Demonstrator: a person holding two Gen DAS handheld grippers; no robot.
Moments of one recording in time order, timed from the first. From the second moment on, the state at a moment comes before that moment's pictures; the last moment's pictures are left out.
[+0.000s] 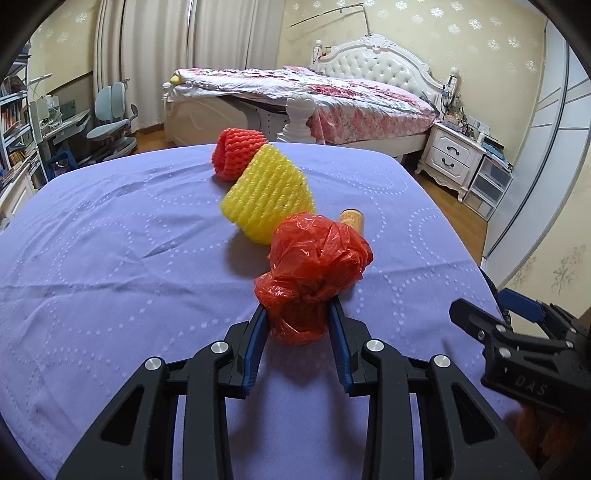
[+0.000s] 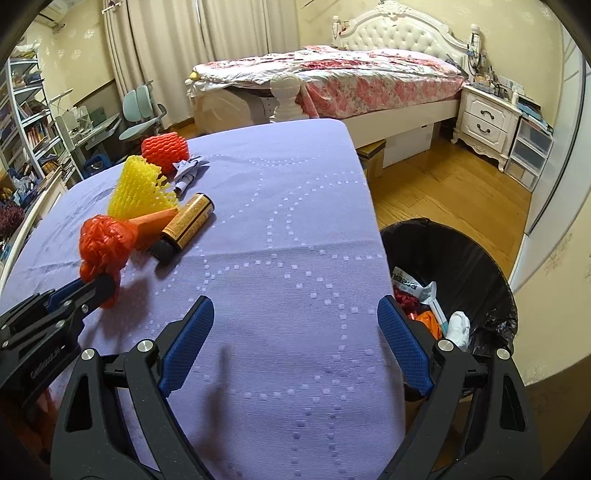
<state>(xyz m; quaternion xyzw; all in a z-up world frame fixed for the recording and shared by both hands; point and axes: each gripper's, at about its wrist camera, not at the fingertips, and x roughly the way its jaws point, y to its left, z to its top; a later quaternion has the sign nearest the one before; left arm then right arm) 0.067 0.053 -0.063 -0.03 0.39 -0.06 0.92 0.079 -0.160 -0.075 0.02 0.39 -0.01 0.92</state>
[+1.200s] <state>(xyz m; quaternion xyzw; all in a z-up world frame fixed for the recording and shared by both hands) 0.080 0.146 -0.067 -0.06 0.39 0.04 0.92 0.139 -0.080 -0.080 0.01 0.41 0.01 0.91</state>
